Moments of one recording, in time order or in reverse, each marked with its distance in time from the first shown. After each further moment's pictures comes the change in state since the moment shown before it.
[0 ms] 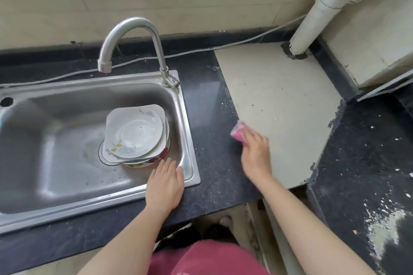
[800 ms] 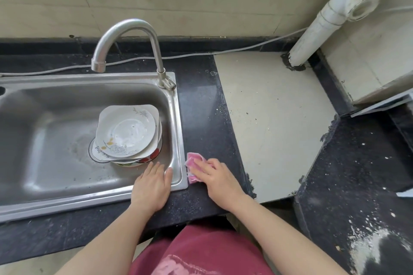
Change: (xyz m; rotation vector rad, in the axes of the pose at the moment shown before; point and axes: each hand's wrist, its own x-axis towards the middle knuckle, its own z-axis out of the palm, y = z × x) left_hand 0.007 -0.001 -0.001 -0.023 -0.115 -0.079; right_hand -0.034 -0.016 0.019 -0.196 -0.357 -0.651
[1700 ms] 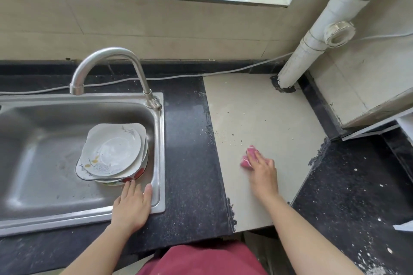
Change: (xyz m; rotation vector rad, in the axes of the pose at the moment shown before) left_hand -0.001 0.031 -0.009 -0.105 -0.010 -0.236; right_hand -0.024 0.149 -0.050 0.023 0.088 0.753
